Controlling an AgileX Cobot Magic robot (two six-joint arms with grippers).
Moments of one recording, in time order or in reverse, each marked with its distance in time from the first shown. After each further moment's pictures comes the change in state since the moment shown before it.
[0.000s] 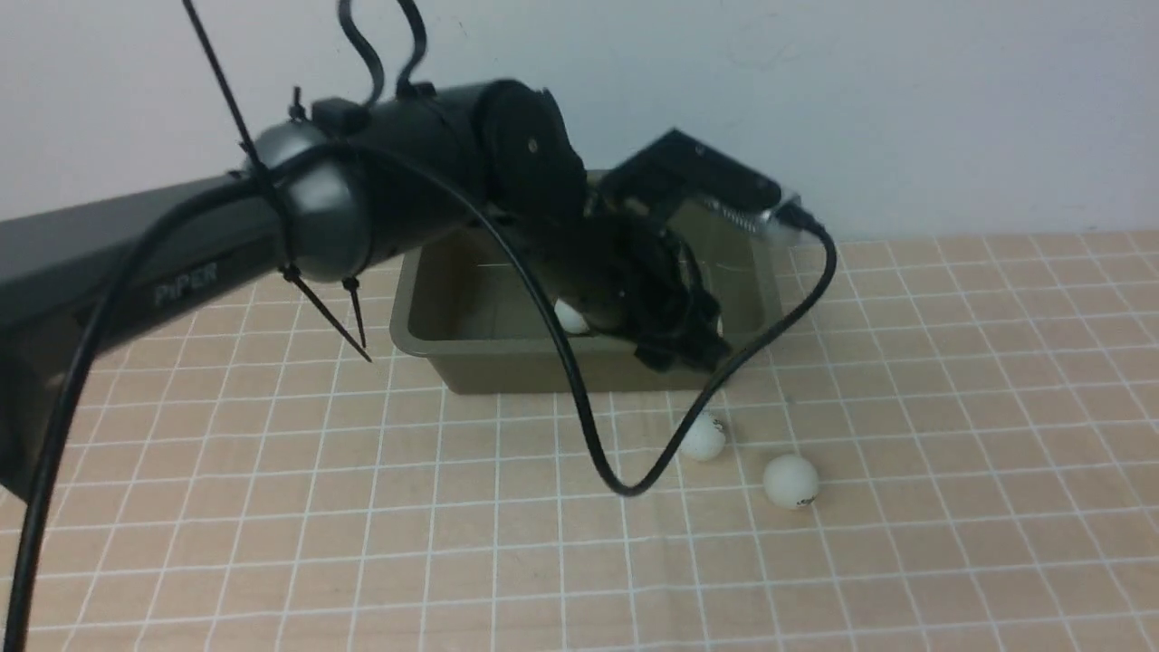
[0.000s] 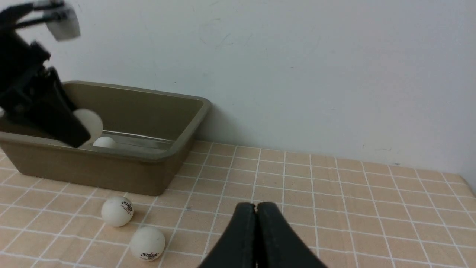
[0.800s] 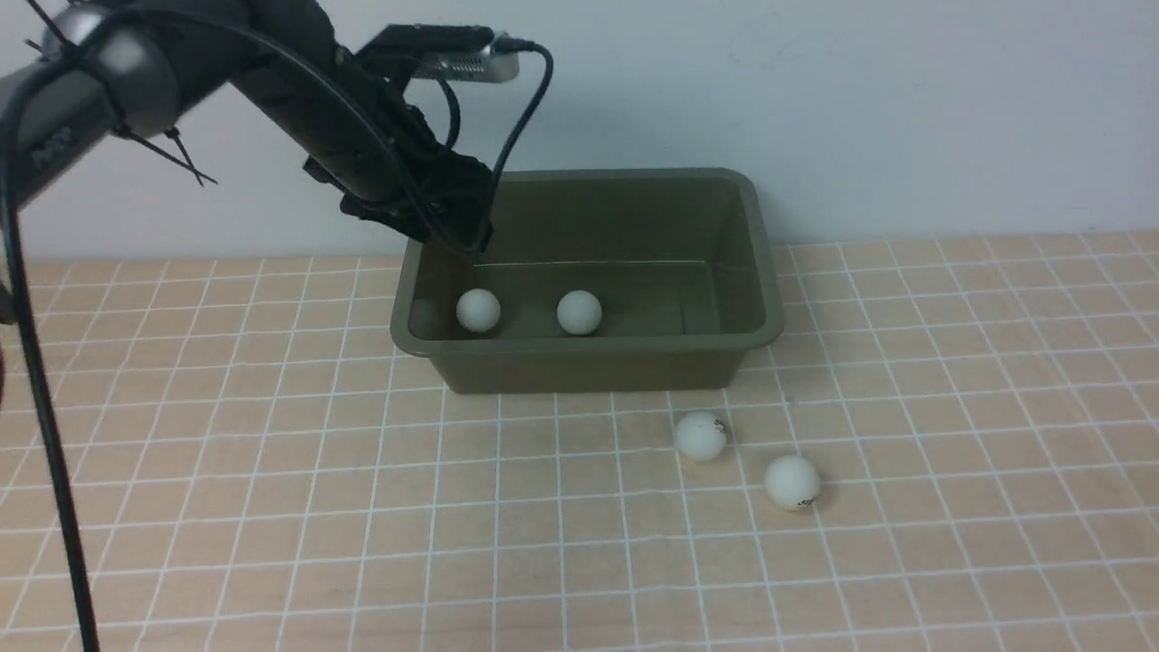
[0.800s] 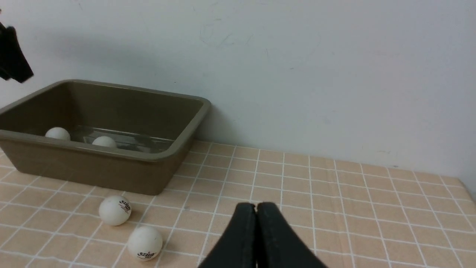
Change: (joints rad) right arm 0.000 0.000 0.000 0.001 -0.001 -0.031; left arm 0.364 0.110 -0.318 0.062 0.425 -0.185
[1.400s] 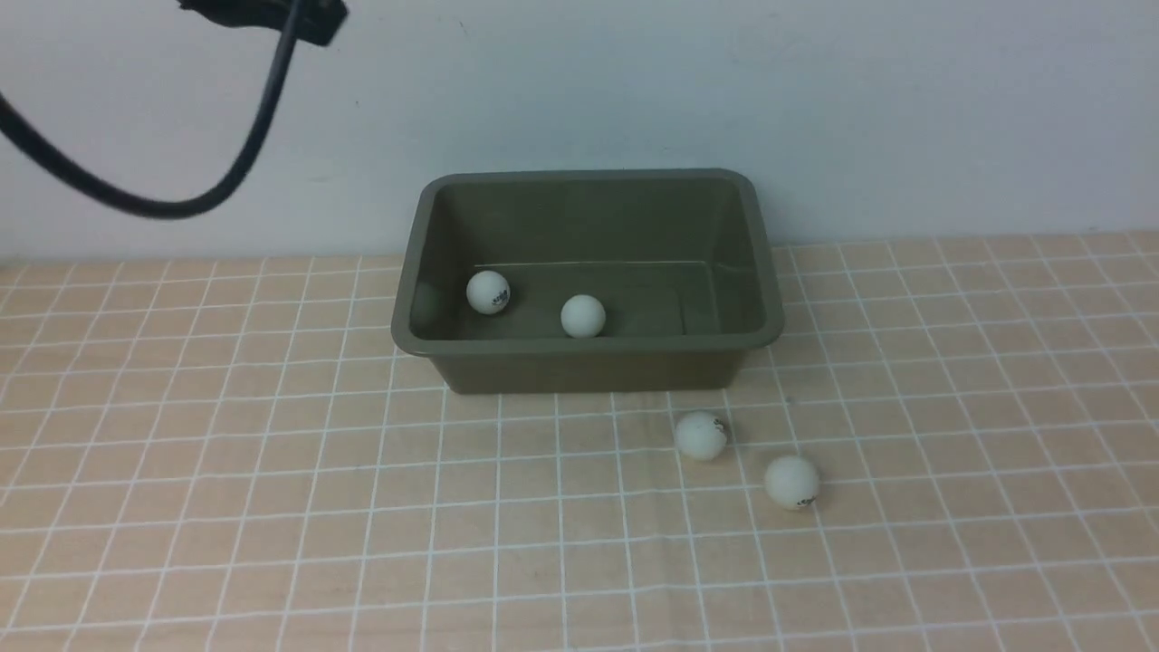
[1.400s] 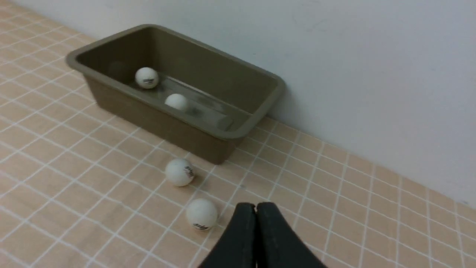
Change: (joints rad) right arm 0.000 0.426 -0.297 0.368 0.196 -0.535; left arm -0.010 -0.481 0.040 0.159 0.115 0.101
